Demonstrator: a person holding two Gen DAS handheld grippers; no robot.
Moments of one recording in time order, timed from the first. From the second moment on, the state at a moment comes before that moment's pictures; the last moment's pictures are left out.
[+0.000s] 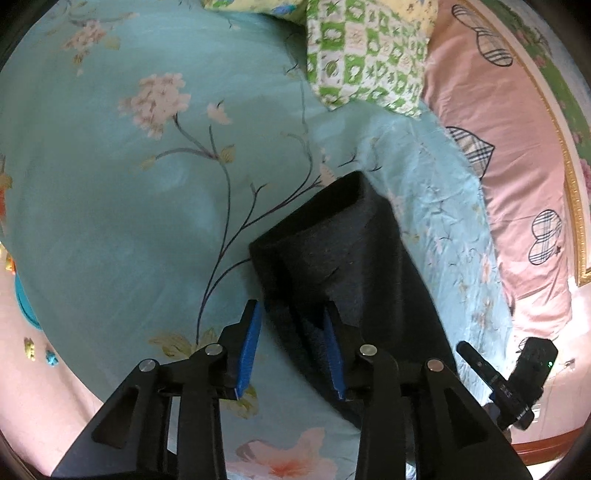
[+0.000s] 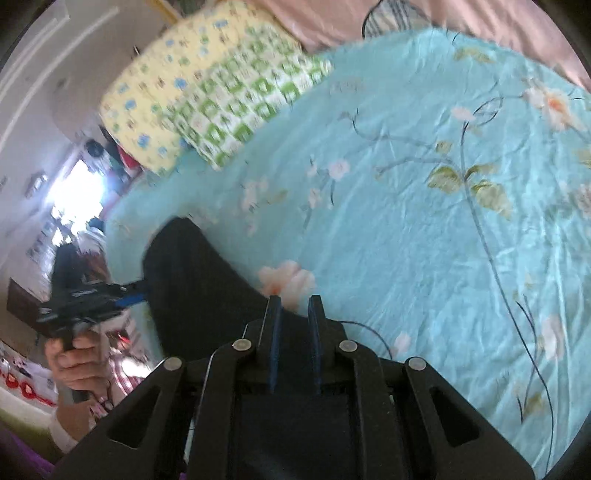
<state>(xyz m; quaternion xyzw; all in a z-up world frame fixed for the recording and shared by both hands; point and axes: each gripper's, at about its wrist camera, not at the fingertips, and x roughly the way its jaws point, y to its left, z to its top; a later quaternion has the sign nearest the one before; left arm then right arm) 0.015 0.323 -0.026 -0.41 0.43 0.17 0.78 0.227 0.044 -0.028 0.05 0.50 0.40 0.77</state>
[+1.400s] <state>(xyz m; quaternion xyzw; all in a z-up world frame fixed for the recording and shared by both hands) 0.054 0.317 -0.016 -0.28 0.41 0.06 0.87 0.184 0.107 -0.009 -0.23 0.38 0.30 0.85</state>
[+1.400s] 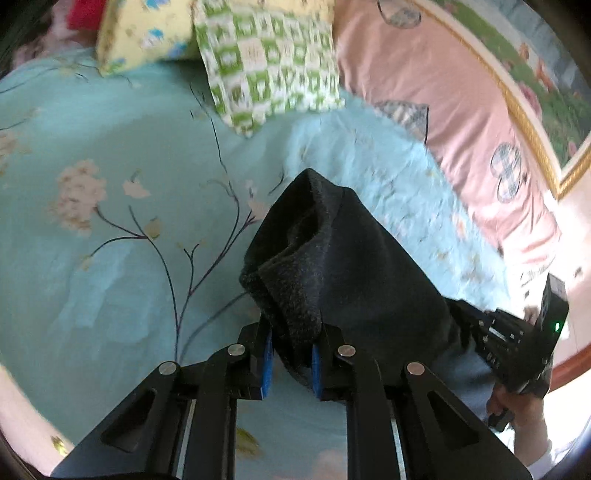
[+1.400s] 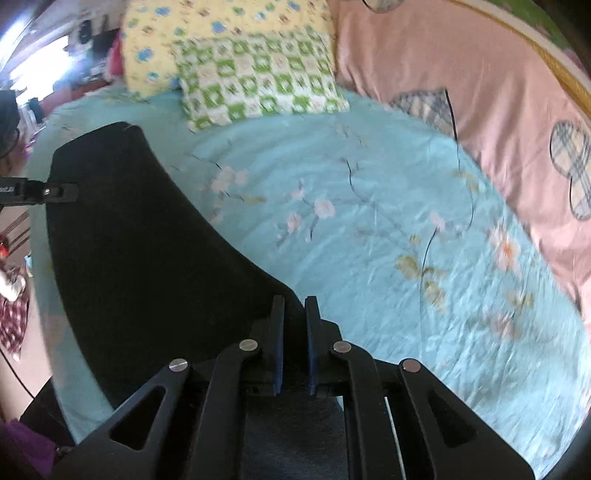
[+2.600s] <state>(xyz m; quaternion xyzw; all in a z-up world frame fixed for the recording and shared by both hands) 0.054 0.068 0.045 -0.13 0.44 -0.11 0.88 0.005 -0.143 0.012 0.13 0.37 0.17 0.90</state>
